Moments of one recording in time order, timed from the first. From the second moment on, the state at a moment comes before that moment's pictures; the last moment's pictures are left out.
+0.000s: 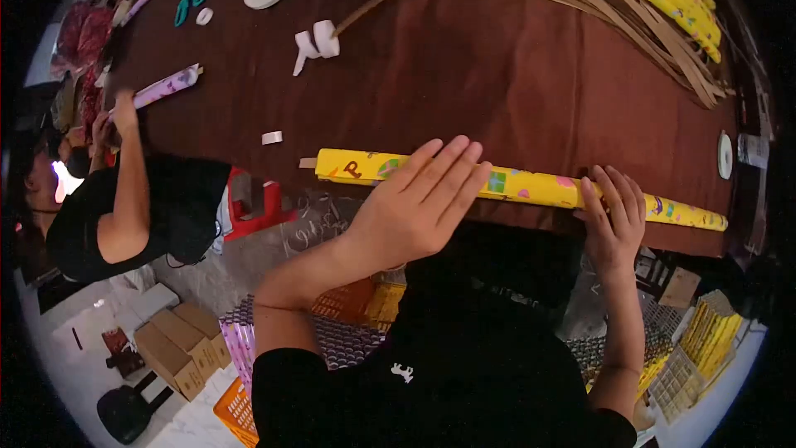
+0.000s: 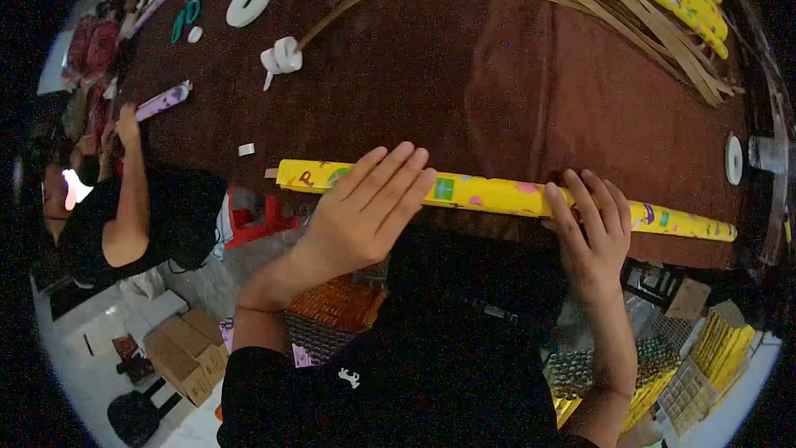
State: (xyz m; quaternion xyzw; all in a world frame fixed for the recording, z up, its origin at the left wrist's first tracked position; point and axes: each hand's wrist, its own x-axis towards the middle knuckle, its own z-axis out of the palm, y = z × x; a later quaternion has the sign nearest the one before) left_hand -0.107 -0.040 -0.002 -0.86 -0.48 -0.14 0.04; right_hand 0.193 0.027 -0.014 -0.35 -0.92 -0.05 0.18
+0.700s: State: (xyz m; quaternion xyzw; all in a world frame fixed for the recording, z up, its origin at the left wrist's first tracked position) left_hand -0.193 -0.074 0.004 -0.78 -0.60 -0.16 -0.04; right_hand 0.100 0.005 -0.002 -0.31 -0.93 0.05 0.20
